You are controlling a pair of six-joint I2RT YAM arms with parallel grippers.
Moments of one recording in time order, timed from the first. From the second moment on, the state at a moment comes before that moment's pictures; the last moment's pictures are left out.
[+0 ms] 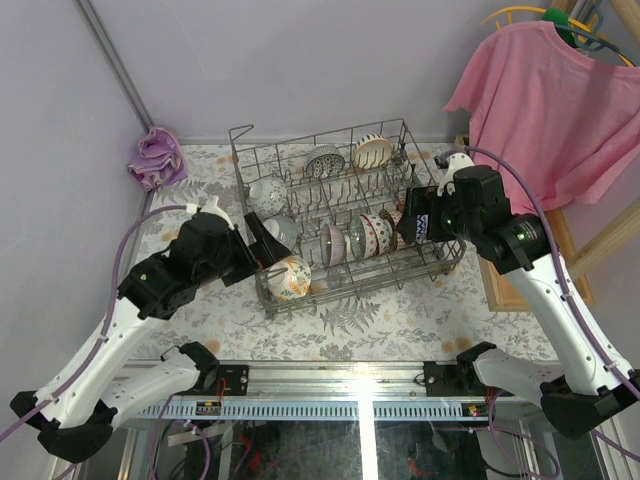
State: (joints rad) left arm -0.63 0.86 1.13 -0.90 -0.04 -0.96; right arm 0.45 1.08 1.34 -0.93 -0.02 0.30
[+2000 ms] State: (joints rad) left arm -0.32 1.23 1.16 -0.58 0.04 -0.82; right arm 0.45 1.04 1.23 -0.87 0.00 0.29
